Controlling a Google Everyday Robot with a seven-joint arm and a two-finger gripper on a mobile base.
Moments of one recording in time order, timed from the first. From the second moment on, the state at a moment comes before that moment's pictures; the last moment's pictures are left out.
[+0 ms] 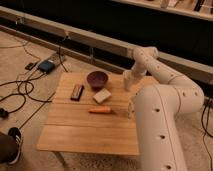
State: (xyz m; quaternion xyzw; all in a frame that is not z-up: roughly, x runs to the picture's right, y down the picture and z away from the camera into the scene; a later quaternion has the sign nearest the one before) arm 0.200 -0.035 0.971 -0.16 0.22 0.87 0.42
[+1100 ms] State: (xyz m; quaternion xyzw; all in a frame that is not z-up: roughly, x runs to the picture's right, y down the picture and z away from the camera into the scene) arm 0.144 -0.024 0.837 -0.28 0.20 0.77 0.54
